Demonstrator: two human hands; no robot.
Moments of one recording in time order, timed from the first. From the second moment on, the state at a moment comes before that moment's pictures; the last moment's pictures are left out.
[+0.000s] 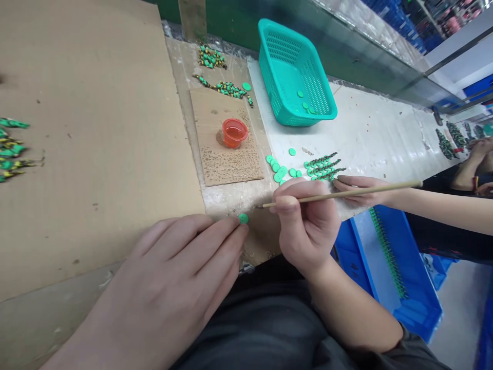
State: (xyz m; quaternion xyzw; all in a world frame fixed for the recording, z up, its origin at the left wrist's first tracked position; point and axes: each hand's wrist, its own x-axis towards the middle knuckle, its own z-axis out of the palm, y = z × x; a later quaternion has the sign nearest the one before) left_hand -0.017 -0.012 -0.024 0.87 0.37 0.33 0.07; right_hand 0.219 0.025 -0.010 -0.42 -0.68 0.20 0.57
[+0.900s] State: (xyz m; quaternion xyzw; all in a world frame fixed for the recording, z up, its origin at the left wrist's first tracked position) left_hand -0.046 -0.016 0.009 0.88 0.44 0.18 0.10; right_hand 0.229 -0.007 -0.018 -0.41 -0.81 0.18 0.38
